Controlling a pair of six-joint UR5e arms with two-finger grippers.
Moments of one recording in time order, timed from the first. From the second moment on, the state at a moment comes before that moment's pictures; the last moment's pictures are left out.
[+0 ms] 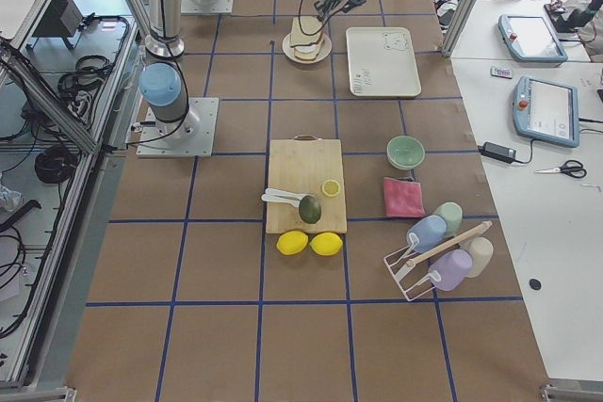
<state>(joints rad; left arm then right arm) -1.61 -1.55 -1.56 -1.53 1.49 0.00 1.80 -1.23 1.42 -1.48 -1.31 1.07</state>
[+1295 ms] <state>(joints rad) -1.60 -1.55 -1.56 -1.53 1.50 0.00 1.93 -1.11 1.45 -1.61 -1.32 1.23</state>
